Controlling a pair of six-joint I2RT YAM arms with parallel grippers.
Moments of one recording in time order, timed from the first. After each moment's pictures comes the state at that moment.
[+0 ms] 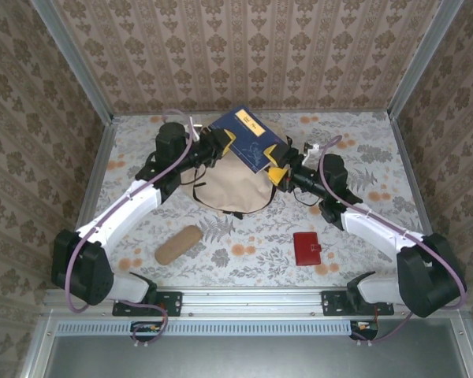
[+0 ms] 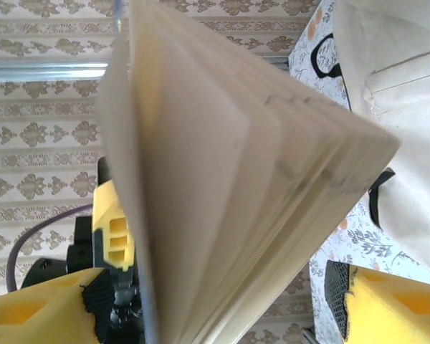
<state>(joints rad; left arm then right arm) -0.51 1.38 1.08 0.11 0.47 -1.29 0.40 1.31 0.70 0.55 -0.49 1.52</state>
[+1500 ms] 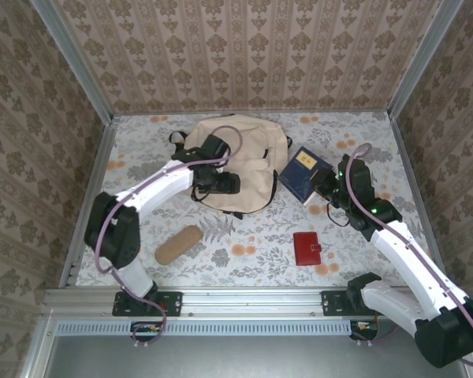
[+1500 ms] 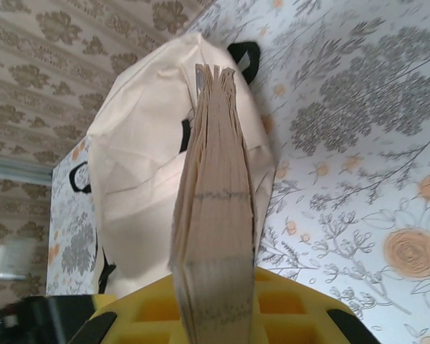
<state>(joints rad) -0.65 1.74 1.34 -0.80 0.08 -0.46 0.29 0.94 0.81 -0.44 0.01 0.88</state>
